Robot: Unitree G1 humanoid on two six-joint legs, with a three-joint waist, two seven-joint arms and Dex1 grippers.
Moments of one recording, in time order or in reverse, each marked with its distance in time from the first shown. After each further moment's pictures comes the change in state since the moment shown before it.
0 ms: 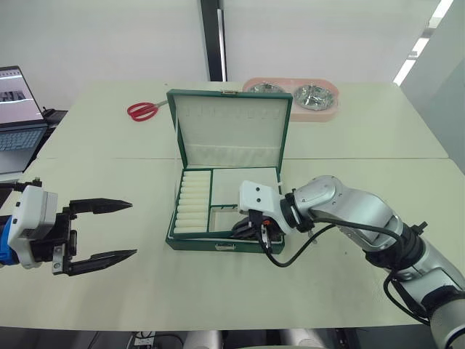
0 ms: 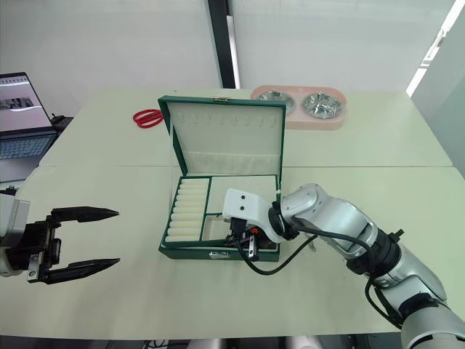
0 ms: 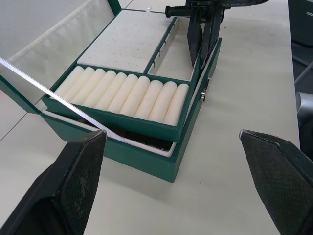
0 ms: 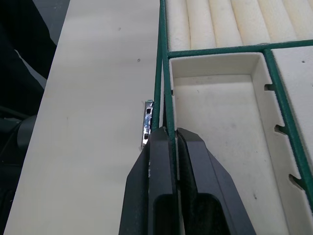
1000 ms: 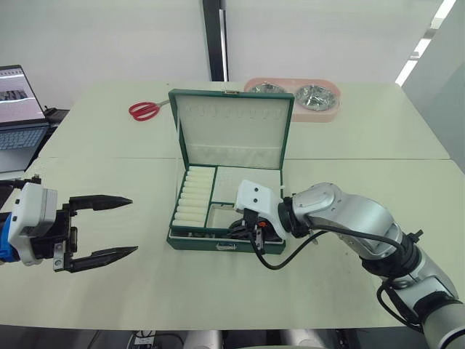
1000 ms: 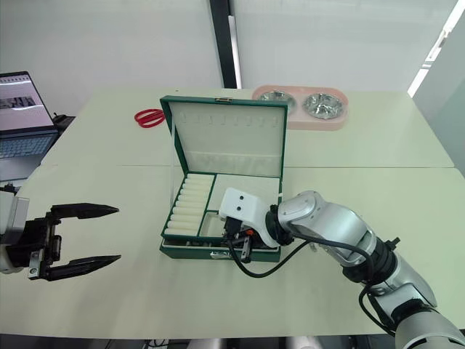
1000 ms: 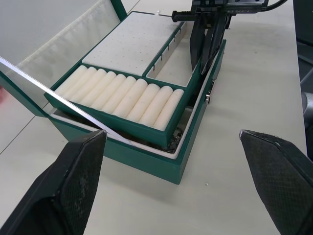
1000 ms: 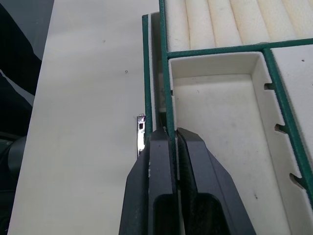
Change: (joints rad) left arm -0.016 0.000 -0.001 -0.005 0.001 -0.002 0.010; right arm 0.042 0.055 -0.040 -0.072 0.025 0.114 -0.130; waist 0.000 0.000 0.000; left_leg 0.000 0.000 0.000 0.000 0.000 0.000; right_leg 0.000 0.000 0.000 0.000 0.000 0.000
